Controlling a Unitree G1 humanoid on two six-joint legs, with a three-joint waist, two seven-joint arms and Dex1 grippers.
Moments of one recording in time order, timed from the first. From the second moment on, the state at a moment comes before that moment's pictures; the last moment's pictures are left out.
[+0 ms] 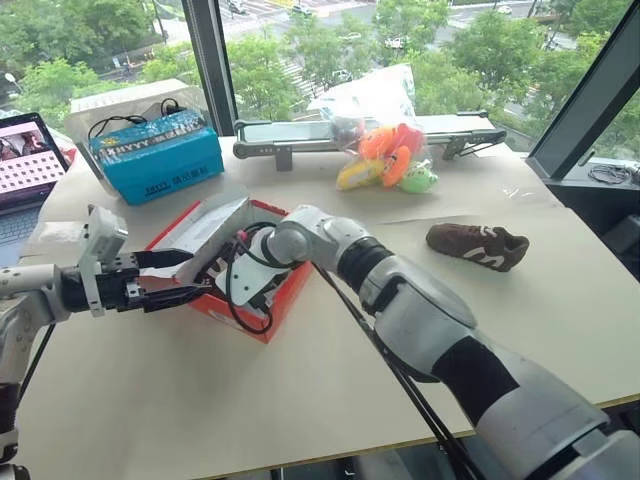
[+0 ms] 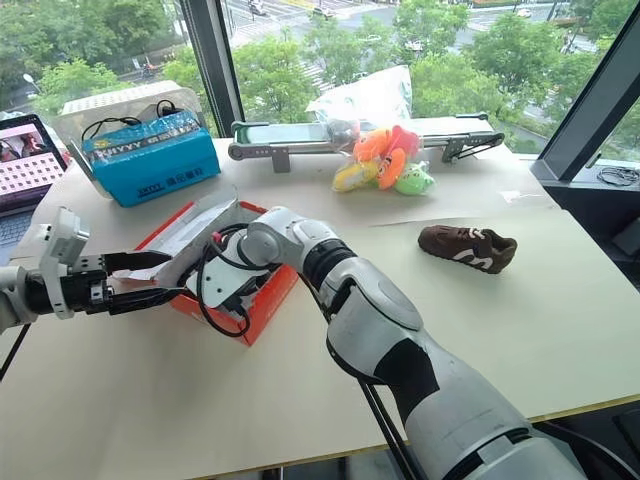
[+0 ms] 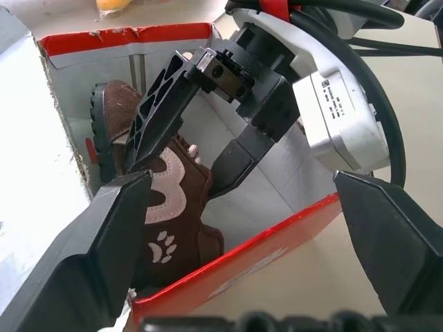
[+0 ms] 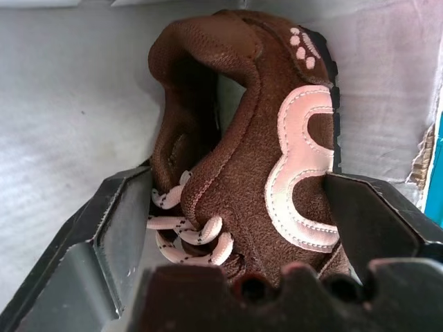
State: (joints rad) left arm -0.26 0.99 0.32 -0.08 -0.65 0.66 -1.21; right arm -1.48 0.11 0.68 1.31 -0.64 -0.58 0.73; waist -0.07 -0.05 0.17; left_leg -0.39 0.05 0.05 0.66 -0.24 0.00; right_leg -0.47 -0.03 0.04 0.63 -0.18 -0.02
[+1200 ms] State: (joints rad) left arm -0.33 0.97 0.25 -0.05 -0.64 0.63 -1.21; right arm -1.47 0.11 0.62 1.31 -0.64 -0.57 0.73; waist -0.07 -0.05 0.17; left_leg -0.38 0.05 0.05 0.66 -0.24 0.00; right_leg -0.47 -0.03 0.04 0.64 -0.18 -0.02
